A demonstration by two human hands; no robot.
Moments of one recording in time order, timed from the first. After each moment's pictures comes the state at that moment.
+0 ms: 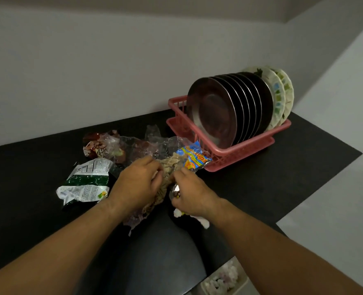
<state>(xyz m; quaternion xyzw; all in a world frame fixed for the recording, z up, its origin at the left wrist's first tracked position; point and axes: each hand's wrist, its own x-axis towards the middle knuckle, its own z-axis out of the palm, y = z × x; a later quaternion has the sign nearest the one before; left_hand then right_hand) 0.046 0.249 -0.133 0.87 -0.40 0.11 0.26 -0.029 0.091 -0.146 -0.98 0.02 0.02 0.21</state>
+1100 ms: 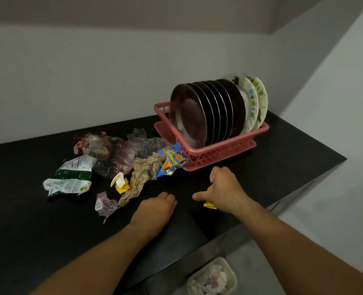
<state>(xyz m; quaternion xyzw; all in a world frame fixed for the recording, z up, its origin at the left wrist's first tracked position) -0.048 0.173 -0.191 0.91 -0.40 0.00 0.08 -0.117 -0.013 -0.105 -0.93 0.24 0.00 0.26</state>
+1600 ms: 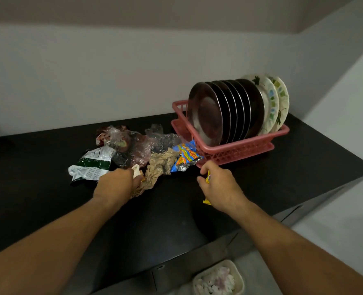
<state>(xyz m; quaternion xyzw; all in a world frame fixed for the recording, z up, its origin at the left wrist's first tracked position) 0.000 0.260 -0.146 0.98 -0.18 0.05 0.03 -0.110 0.016 -0.111 -0.93 0.15 -0.04 0.33</state>
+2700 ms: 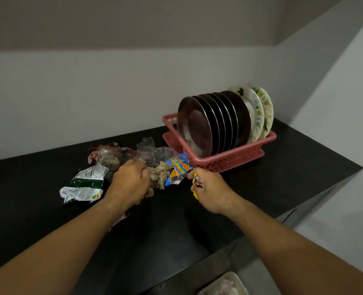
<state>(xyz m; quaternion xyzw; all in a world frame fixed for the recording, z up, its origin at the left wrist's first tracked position) -0.003 0.214 -0.093 0.93 -0.20 0.05 0.29 -0.097 0.007 -0.097 -0.90 0.11 0.02 0.42</state>
